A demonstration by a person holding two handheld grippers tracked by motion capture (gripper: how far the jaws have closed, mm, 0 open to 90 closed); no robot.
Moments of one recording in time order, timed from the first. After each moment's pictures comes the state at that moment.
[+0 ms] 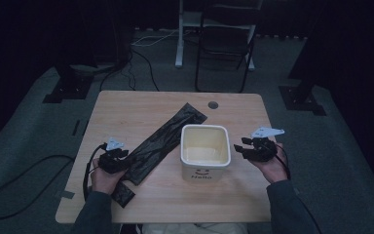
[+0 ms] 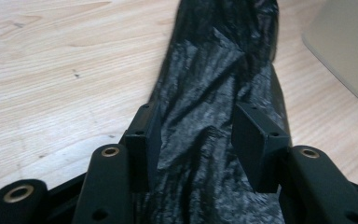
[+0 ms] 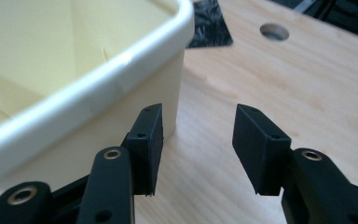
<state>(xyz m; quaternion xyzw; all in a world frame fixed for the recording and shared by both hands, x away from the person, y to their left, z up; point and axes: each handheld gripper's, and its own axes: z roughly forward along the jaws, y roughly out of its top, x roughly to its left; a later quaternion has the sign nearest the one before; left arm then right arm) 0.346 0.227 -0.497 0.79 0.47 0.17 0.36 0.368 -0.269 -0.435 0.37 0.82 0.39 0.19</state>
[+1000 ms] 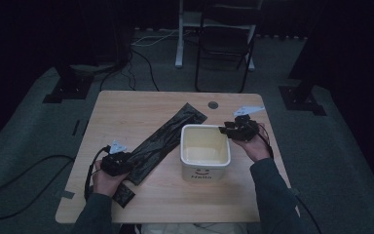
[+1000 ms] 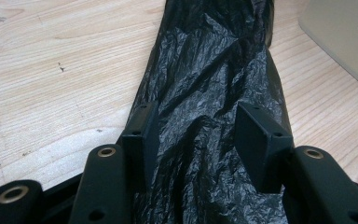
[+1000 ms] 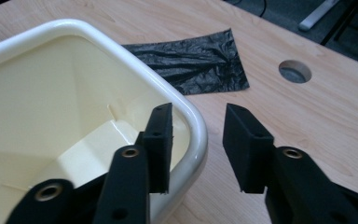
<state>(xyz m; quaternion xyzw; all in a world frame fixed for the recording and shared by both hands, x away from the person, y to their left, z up) 0.345 0.224 -0.506 0.80 0.46 0.17 0.35 0.424 -0.220 -0.412 0.37 0.83 0.39 0.16</state>
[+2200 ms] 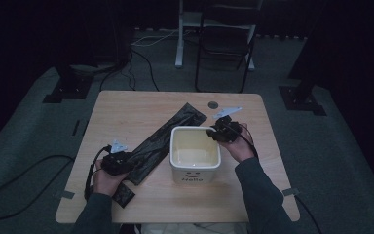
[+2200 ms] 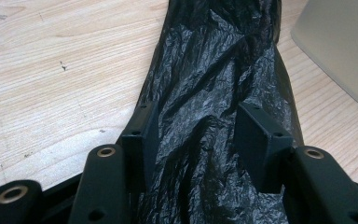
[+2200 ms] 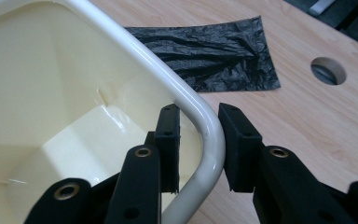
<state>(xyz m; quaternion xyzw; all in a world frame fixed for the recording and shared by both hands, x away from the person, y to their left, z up) 0.348 0.224 -0.509 0.80 0.46 0.17 0.35 0.425 -0.167 -0.419 0.35 0.86 0.34 0.17</state>
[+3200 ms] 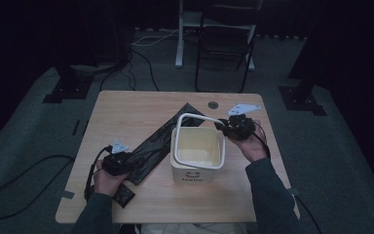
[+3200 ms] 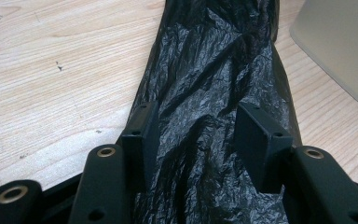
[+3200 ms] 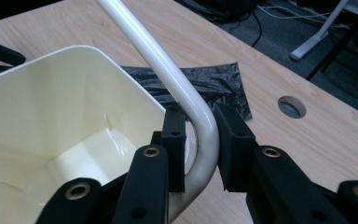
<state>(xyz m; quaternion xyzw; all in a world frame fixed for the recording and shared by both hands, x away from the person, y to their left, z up) 0.348 0.222 -0.510 0.80 0.46 0.17 0.34 0.404 -0.198 -0.381 0.33 0.83 0.40 0.20</state>
